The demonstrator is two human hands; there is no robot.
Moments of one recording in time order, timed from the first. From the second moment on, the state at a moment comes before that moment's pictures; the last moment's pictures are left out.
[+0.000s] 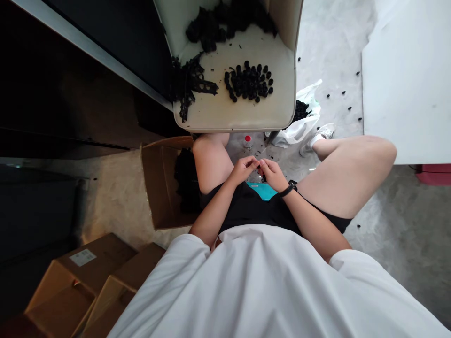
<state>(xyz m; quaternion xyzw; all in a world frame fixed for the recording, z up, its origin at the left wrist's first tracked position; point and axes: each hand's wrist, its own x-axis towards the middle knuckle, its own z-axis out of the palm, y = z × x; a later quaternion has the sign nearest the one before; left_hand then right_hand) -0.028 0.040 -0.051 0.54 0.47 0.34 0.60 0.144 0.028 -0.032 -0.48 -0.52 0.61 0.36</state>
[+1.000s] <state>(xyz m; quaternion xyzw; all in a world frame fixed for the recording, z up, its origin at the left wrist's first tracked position) -0.045 0.046 -0.039 0.42 0.38 0.41 0.71 0.154 0.031 -0.021 -0.45 -0.47 0.60 0.46</state>
